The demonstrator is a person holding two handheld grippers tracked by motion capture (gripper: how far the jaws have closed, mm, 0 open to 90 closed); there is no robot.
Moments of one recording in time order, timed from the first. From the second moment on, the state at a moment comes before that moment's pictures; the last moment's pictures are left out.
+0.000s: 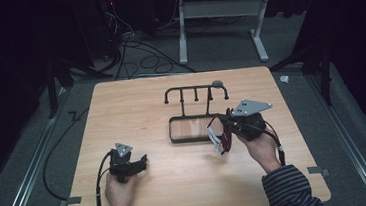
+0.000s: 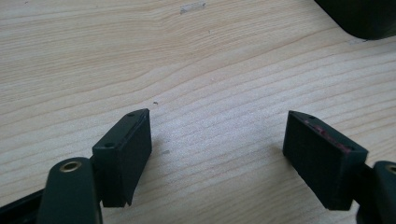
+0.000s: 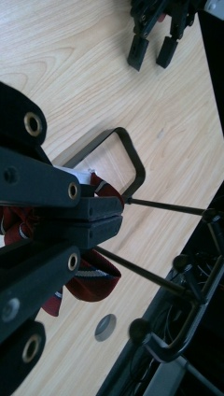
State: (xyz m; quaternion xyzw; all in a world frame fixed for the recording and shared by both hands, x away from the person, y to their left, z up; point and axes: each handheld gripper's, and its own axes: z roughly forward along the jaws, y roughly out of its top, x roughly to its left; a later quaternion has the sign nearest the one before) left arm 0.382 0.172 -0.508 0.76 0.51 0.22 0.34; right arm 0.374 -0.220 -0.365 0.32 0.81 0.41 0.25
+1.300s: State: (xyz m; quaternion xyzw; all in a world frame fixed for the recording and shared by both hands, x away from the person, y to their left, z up) left arm 0.381 0.172 -0.508 0.76 0.51 0.22 0.34; right arm 0.417 -0.175 -0.348 0.30 0.81 0.43 0.25
